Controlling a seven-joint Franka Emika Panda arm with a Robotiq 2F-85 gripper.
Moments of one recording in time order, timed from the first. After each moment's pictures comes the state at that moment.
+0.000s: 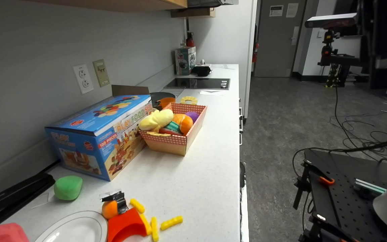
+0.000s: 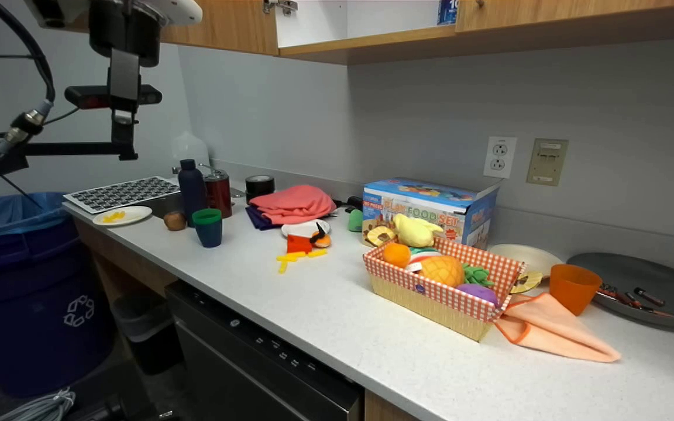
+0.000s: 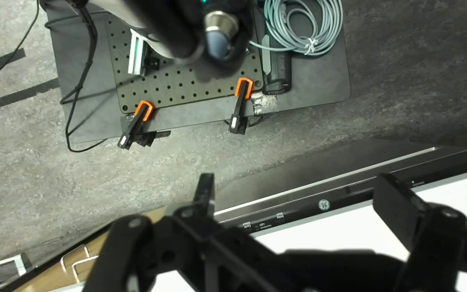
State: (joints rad) arm 0.08 -0.62 0.33 -2.26 0.16 1.40 0.51
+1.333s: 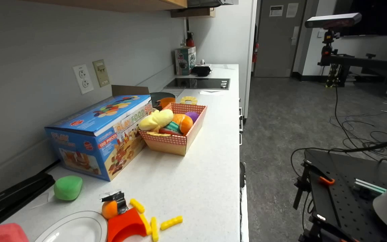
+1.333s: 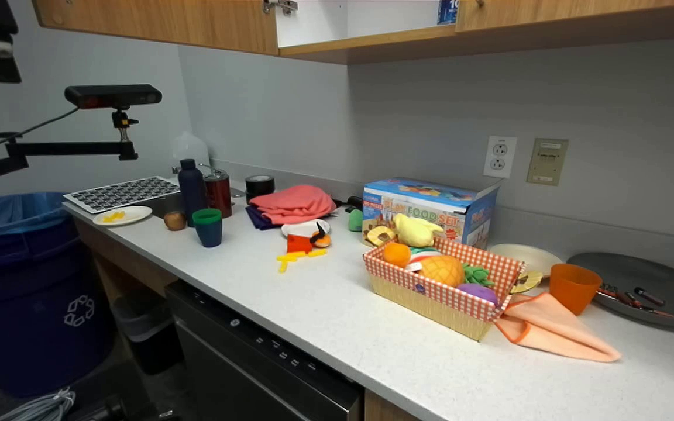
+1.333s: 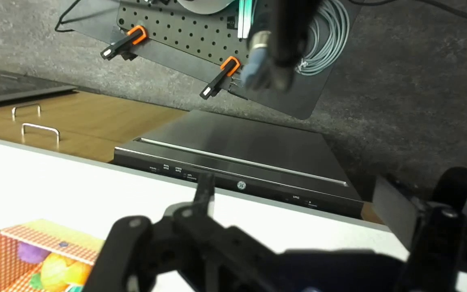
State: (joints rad) arm 0.28 -0.91 0.43 -2.23 0.20 1.32 0.24
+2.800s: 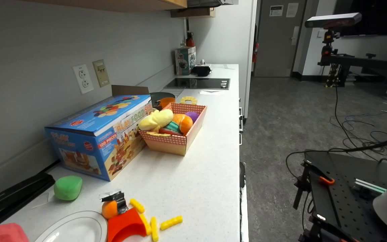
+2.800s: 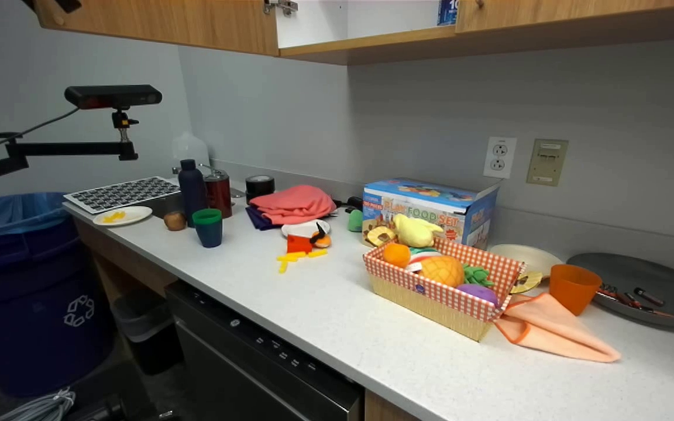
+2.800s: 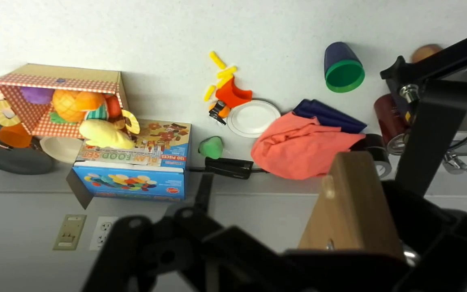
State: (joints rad) arm 0.19 -1.05 0.46 -2.25 0.18 1.83 0.37
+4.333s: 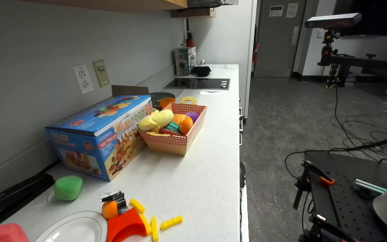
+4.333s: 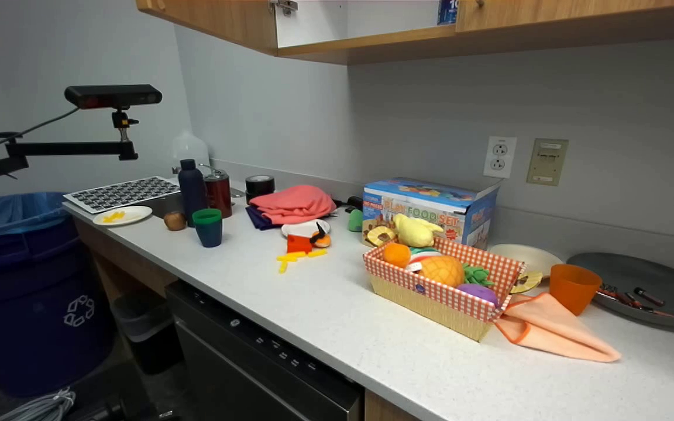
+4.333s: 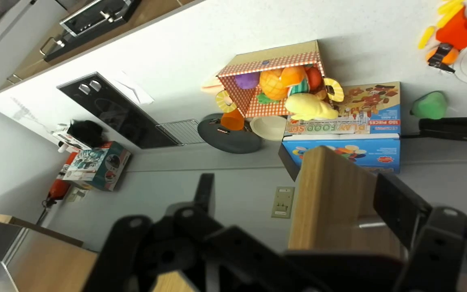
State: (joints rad) arm -0.07 -1.12 0.47 -2.26 -0.17 1.72 0.52
